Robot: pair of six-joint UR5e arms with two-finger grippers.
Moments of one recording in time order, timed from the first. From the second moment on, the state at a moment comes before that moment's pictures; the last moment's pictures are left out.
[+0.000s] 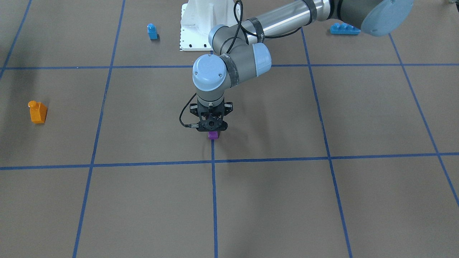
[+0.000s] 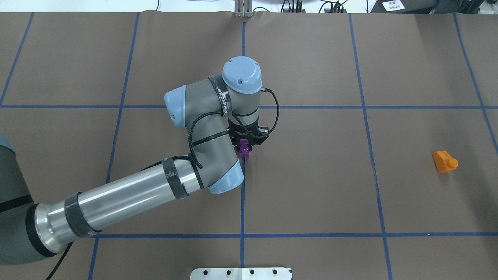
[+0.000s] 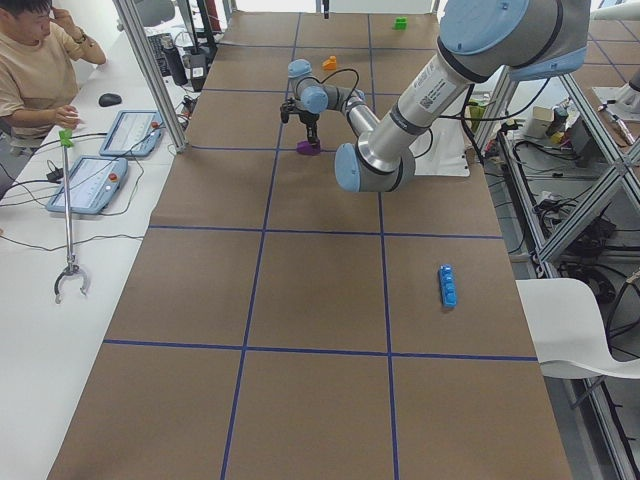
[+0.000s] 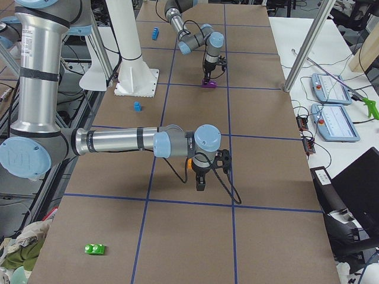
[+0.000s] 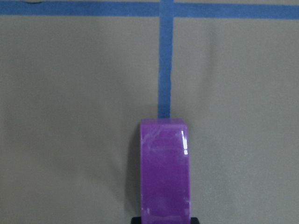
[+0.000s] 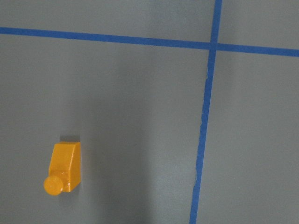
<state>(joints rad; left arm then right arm) -0.54 -2.57 -1.21 -1.60 -2.07 -1.16 1.46 -1.71 1.80 -1.61 2.40 0.03</state>
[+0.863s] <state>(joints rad) -0.55 -2.57 -1.25 -1.60 -2.07 -1.17 1.46 -1.71 1.80 -1.61 2.40 0.03</state>
